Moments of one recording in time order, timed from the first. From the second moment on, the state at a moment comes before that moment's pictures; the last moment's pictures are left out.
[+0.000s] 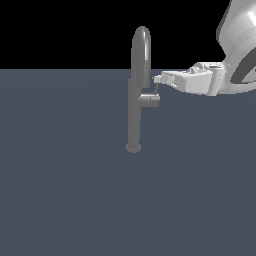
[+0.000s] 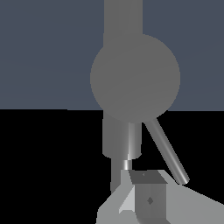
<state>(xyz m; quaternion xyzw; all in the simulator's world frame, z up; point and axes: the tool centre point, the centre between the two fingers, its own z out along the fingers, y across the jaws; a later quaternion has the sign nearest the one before) -0.002 -0.082 0.260 -0.51 0.49 0.50 0.50</state>
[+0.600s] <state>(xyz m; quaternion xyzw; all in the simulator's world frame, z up) -0.031 -0.083 0.250 -0.51 0.49 0.50 0.50</state>
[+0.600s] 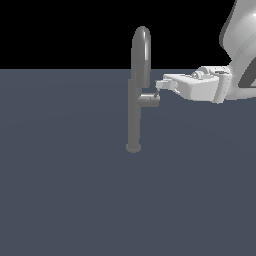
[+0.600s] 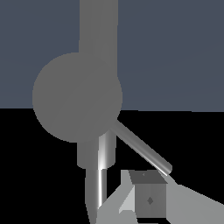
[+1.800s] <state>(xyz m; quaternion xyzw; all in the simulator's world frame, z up) -0.041 -0.083 0.201 -0.52 0.48 0.50 0.50</state>
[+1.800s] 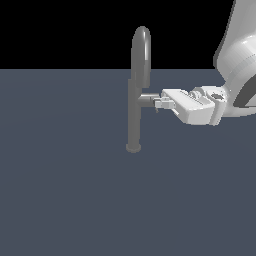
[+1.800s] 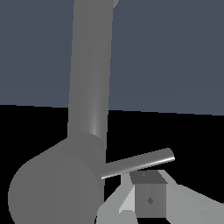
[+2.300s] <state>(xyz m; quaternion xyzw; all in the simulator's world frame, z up) -0.031 -0.086 0.189 -0.52 0.47 0.50 0.50</state>
